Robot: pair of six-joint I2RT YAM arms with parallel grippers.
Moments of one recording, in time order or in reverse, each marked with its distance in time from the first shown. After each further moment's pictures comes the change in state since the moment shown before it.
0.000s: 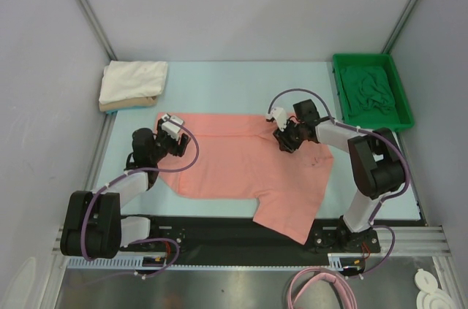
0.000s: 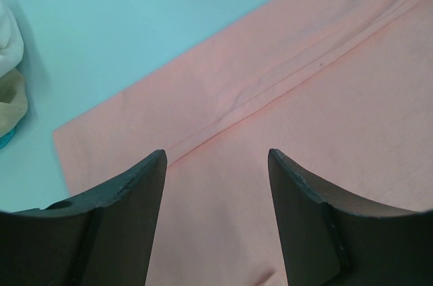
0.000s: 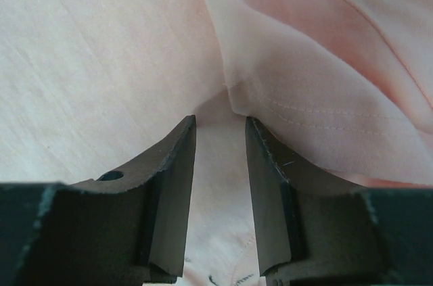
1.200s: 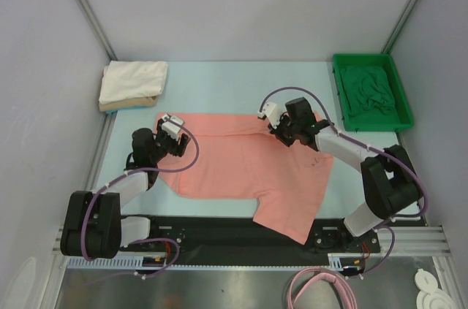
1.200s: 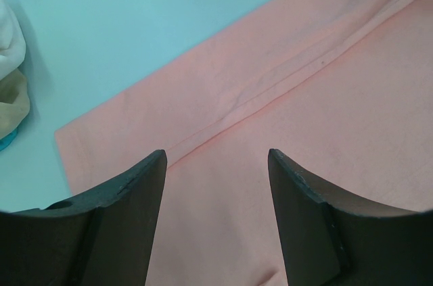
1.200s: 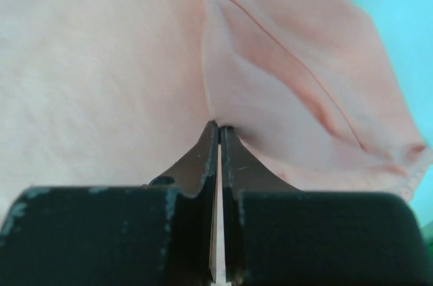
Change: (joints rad) left arm 0.002 0.000 0.000 0.000 0.000 0.008; right arm 0.108 -0.142 -0.019 0.064 0.178 0.034
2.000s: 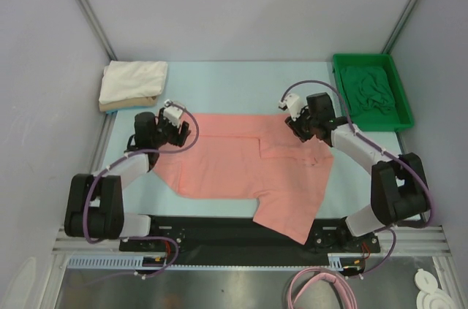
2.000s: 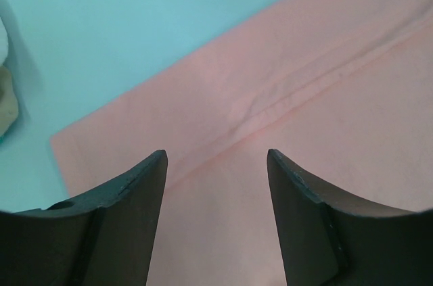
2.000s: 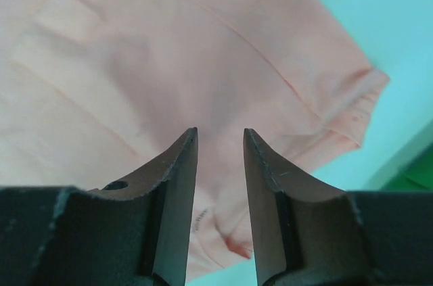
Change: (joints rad) left arm 0.003 0.079 0.134 -0.159 -0.001 -0.004; right arm -0.096 -0.117 -0.013 -0.098 0.052 0.013
